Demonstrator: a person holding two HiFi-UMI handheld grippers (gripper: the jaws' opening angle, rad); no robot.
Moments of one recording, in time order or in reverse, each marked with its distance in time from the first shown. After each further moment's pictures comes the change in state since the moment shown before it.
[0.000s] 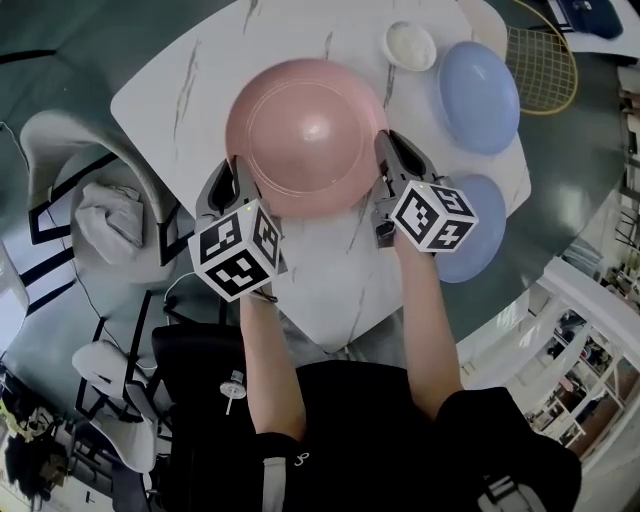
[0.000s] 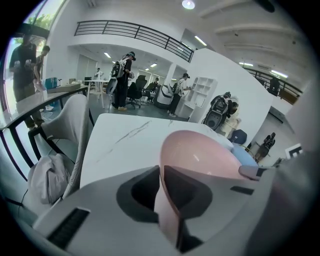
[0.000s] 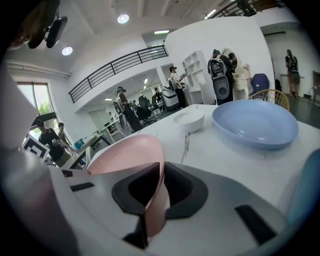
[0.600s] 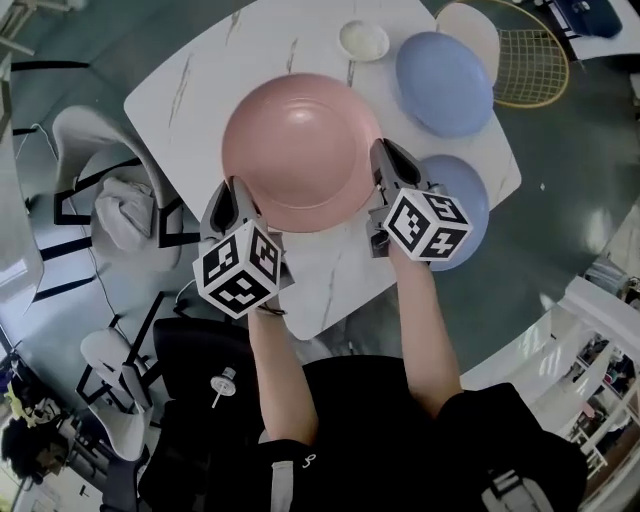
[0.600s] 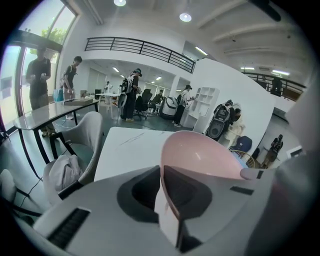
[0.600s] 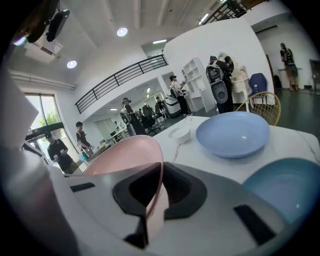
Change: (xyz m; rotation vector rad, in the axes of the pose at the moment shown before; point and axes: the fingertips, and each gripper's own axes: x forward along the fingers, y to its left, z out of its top) left arm -0.090 -0.057 -0.014 -0.023 -0.129 0.089; right arm -0.084 -0.019 0.016 0.044 -0.079 0.069
